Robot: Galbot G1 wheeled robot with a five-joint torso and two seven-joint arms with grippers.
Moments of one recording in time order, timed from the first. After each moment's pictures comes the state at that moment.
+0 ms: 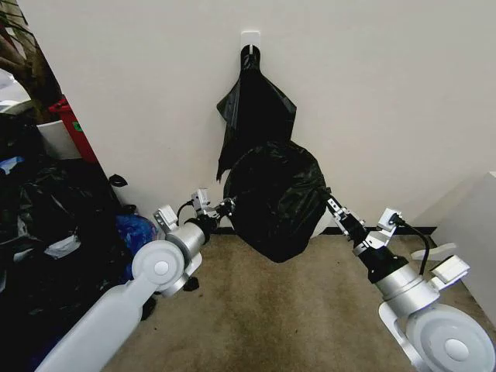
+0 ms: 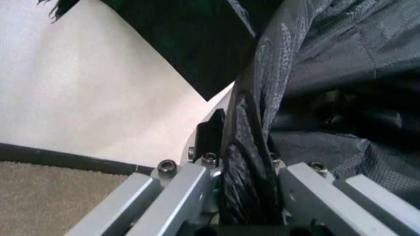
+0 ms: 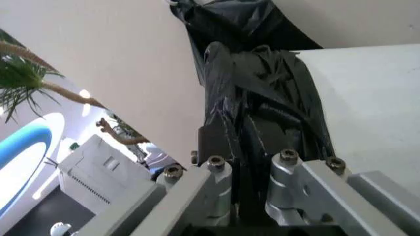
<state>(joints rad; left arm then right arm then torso) 0.90 -0.96 -0.06 -2.03 -1.47 0.18 -0.35 -1.51 1.16 0.62 2.42 1.42 -0.25 0.01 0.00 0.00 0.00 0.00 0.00</state>
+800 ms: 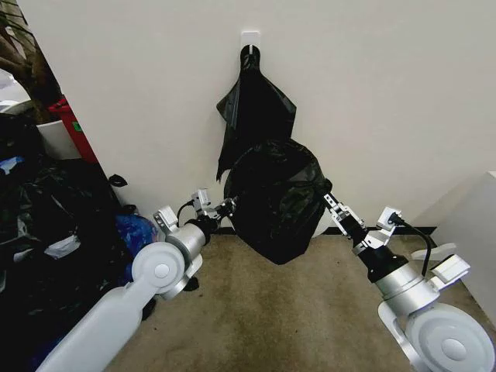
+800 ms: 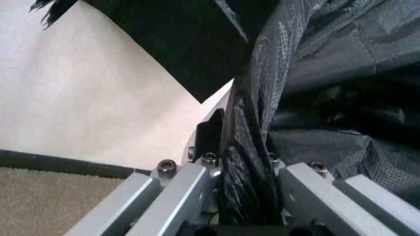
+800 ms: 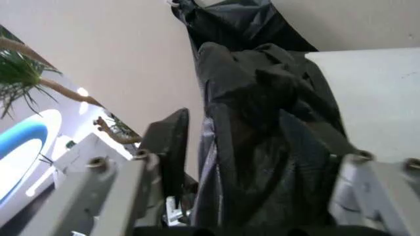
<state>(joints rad) 0.90 -0.96 -0.06 -2.05 -1.46 0.18 -0.34 -1.50 1.16 0.60 2.42 1.39 -0.26 0.01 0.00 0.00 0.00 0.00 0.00</state>
